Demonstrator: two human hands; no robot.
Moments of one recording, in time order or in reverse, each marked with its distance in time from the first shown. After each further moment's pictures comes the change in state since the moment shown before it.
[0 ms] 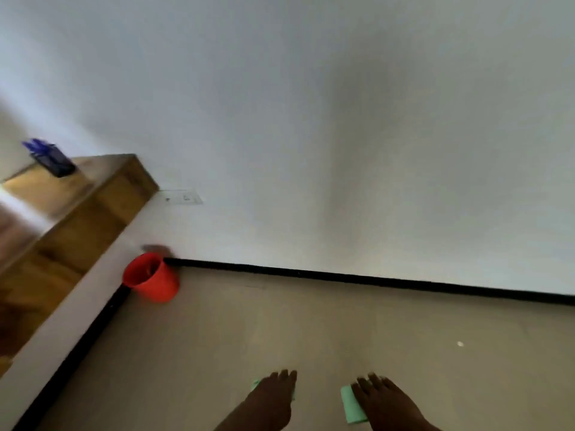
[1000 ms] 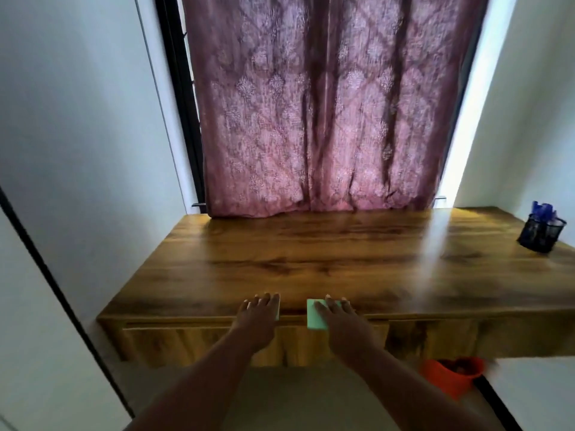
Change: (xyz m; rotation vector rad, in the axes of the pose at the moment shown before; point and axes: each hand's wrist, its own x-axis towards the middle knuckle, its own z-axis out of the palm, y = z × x) left_hand -0.403 -0.545 0.127 -0.622 0.659 -1.266; right_hand 0.253 -0.754 -0.267 -0.218 0.148 -1.171
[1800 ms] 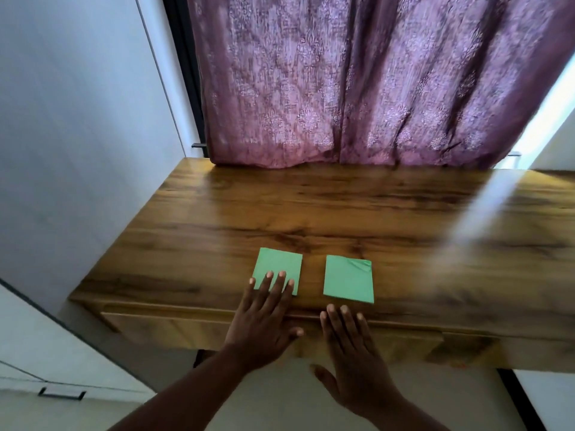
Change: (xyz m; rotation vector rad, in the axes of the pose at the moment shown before) left_hand 0.046 -0.052 0.083 0.038 0.342 0.203; right_hand 0.048 0.003 0.113 -0.035 0.270 -0.283
